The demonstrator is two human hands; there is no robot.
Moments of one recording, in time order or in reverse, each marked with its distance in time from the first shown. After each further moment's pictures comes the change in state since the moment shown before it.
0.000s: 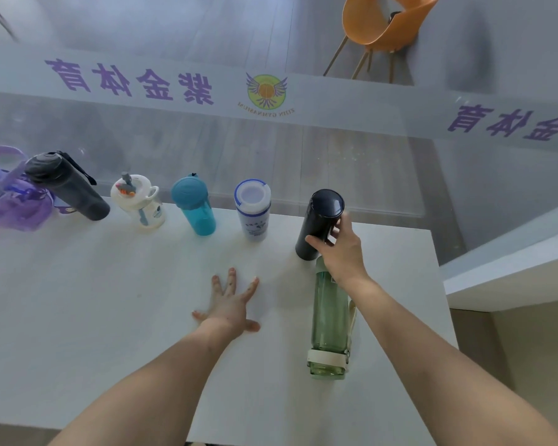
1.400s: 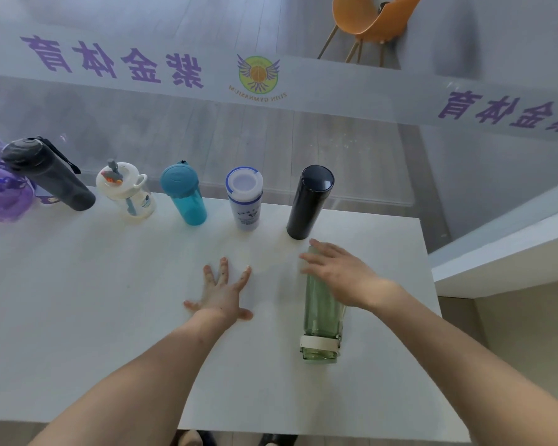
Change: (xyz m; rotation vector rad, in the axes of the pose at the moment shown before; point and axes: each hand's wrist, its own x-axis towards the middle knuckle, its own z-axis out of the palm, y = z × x) left_hand -0.002 0.001 0.001 -0.005 0.000 0.004; right_hand -0.034 0.028 -0.042 -1.242 -0.734 -0.617
